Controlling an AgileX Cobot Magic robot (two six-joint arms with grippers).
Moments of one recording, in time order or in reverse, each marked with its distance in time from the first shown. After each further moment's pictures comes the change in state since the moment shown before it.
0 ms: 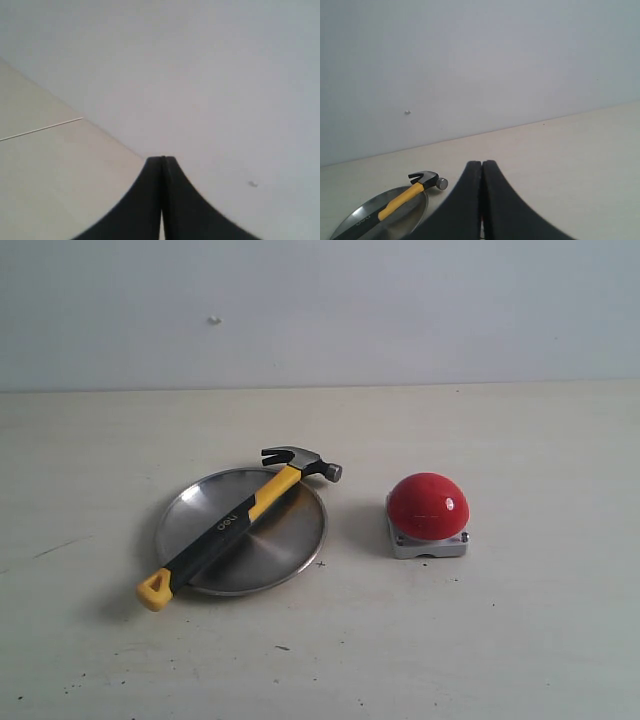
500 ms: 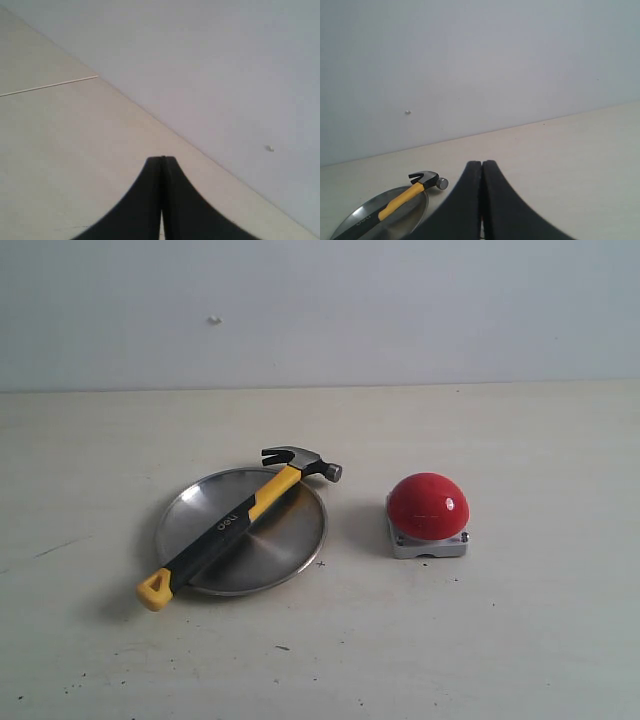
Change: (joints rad) left arm 0.000 0.000 0.052 -0.429 0.080 0.422; right arm 0.000 0.000 0.000 0.000 0.000 0.000
